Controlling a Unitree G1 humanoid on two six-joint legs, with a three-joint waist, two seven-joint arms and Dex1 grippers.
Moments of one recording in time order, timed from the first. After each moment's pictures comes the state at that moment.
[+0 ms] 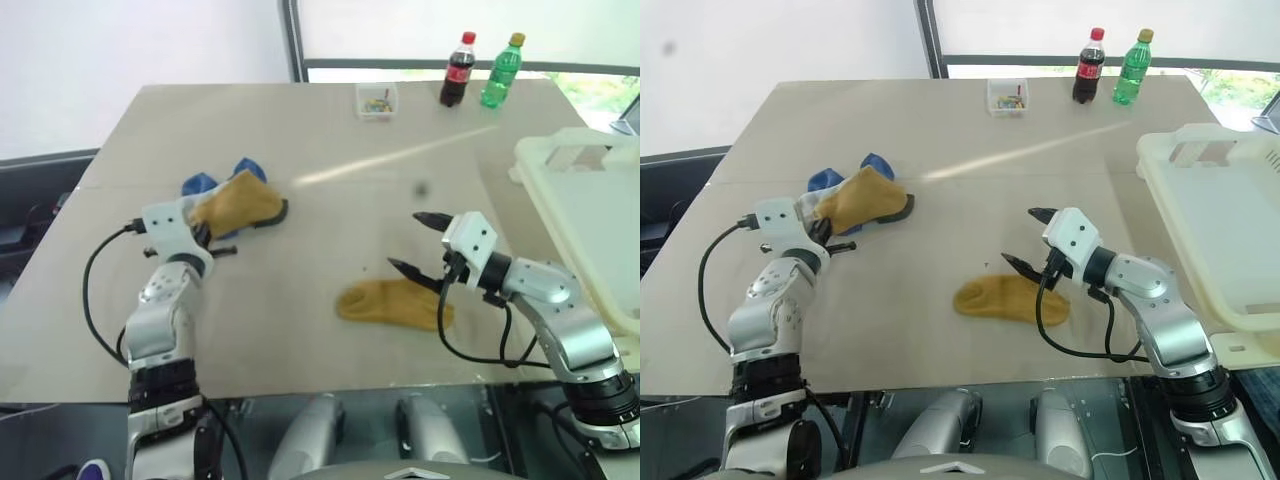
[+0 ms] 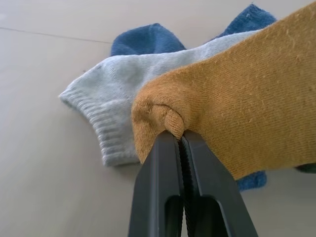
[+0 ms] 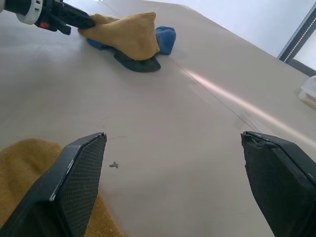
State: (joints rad) left arm -0.30 0.33 0.39 -0.07 -0.28 0.61 -0.03; right arm -0.27 -0.51 0.13 -0.34 0.21 0.30 0.73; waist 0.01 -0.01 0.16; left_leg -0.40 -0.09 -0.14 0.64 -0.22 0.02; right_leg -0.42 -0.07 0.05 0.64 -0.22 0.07
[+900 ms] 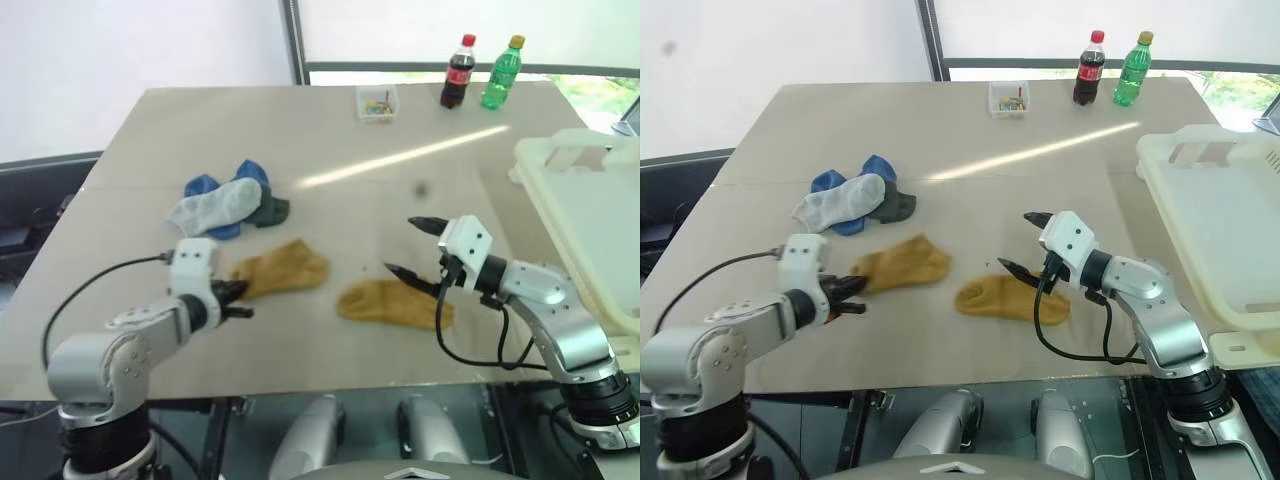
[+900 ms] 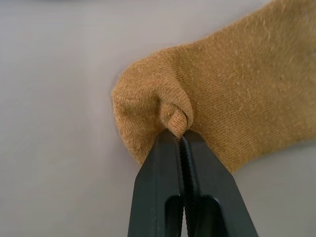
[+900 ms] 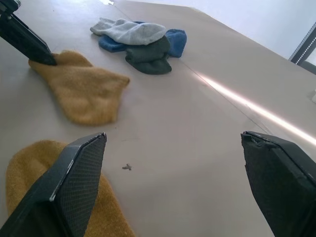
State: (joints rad) left arm -0.23 0.43 0.36 -0.55 -0.58 1.53 -0.22; right arm -0.27 -0.51 0.14 -0.33 0.21 0.30 0.75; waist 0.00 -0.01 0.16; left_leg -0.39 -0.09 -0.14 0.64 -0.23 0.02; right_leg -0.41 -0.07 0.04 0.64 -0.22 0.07
